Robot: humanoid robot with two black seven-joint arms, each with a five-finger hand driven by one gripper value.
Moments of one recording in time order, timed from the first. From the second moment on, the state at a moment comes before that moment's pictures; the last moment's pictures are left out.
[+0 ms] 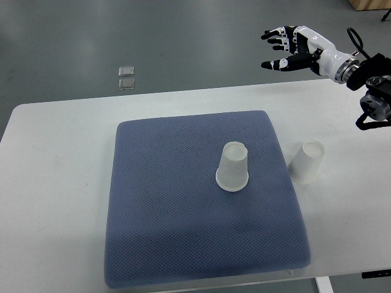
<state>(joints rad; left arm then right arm) -0.02 0.00 -0.05 -0.18 0.05 0.09 -0.05 1.12 -0.59 0.13 0.89 -0.52 0.15 0.37</state>
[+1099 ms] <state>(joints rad) -0.02 0.00 -0.05 -0.18 0.05 0.09 -0.05 1.17 -0.83 -0.08 1.17 -1.45 0.21 0.38</state>
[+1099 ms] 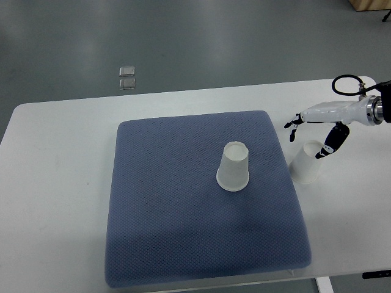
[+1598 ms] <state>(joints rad) -0.02 0.00 -0.05 -0.18 0.05 0.09 -0.05 1.12 -0.82 -0.09 1.16 -1.46 0.15 0.38</state>
